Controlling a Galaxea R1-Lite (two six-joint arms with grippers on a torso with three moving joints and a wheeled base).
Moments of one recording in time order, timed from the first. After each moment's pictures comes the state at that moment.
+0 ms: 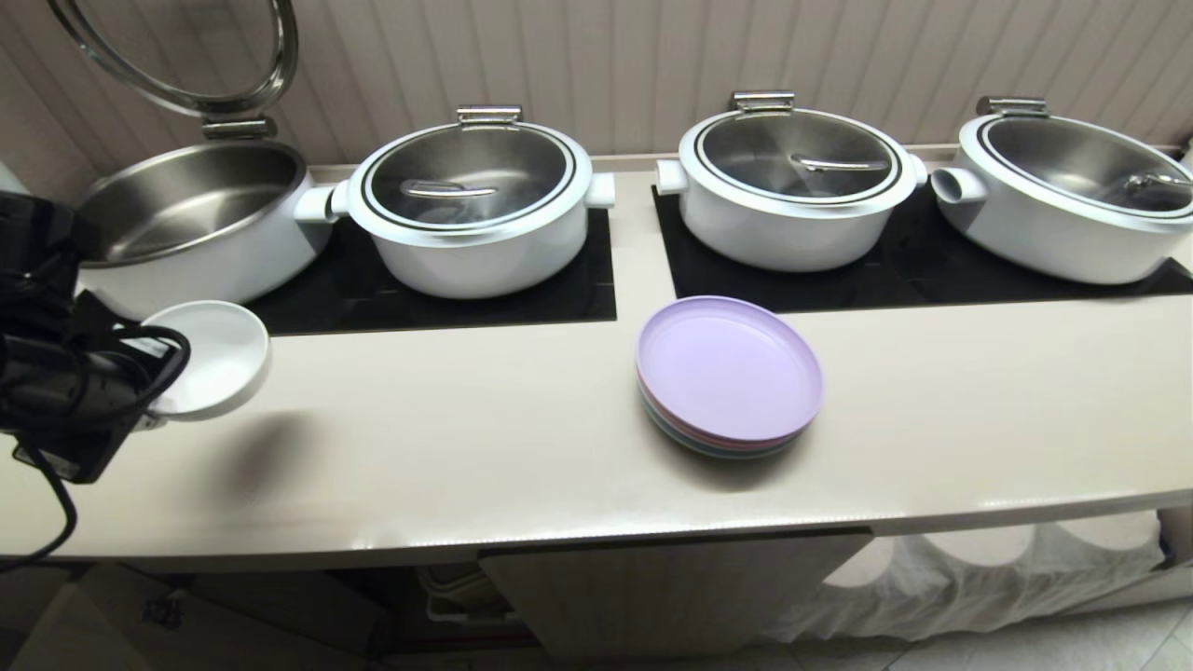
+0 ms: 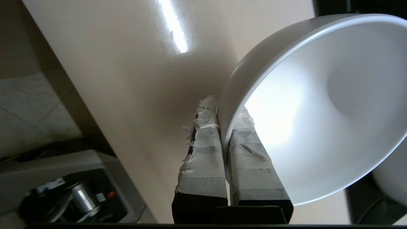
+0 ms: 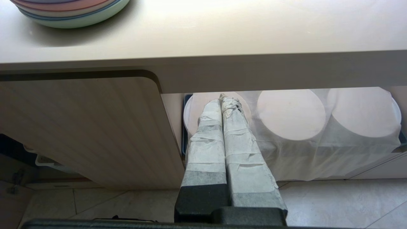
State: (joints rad) left arm 0.16 1.53 -1.10 0.33 0.23 -1.12; right arm 0.00 0.00 0.00 0.00 0.00 0.00
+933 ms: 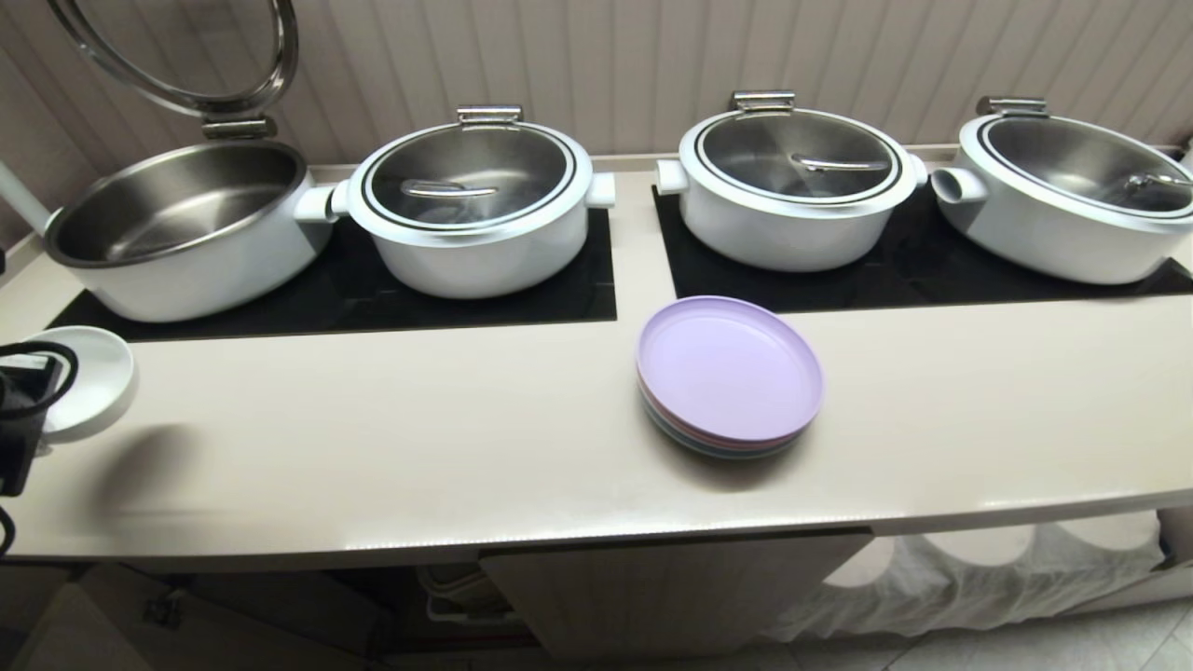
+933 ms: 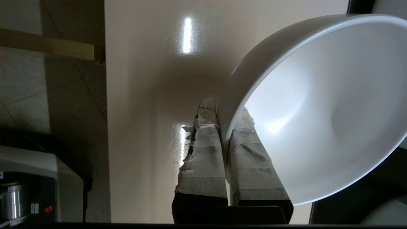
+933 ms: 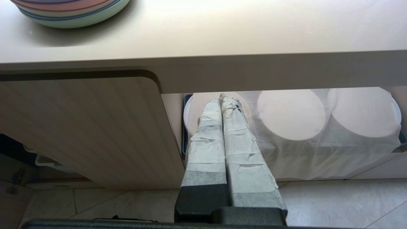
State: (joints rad) left arm 0.44 1.65 -1.15 0.33 0.25 -1.32; right arm 0.00 0.00 0.00 0.00 0.00 0.00
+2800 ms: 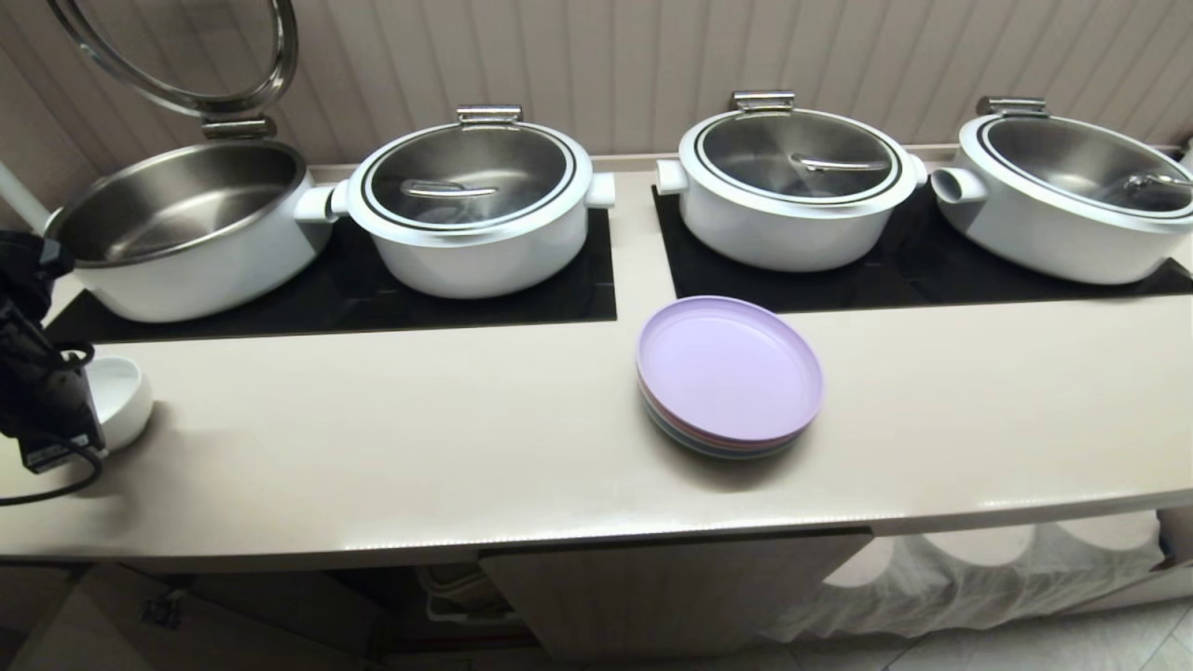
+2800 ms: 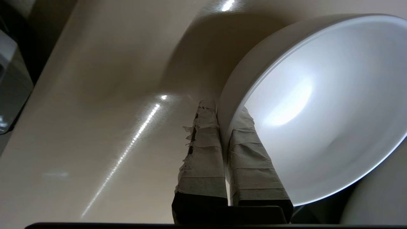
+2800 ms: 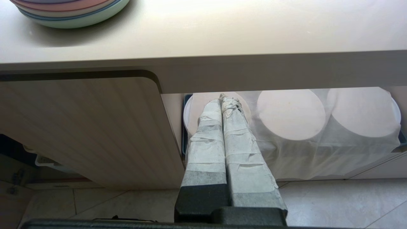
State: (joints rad) left arm 0.47 2.00 -1.63 0.76 0.16 -1.84; right arm 0.00 0.00 0.00 0.00 0.00 0.00
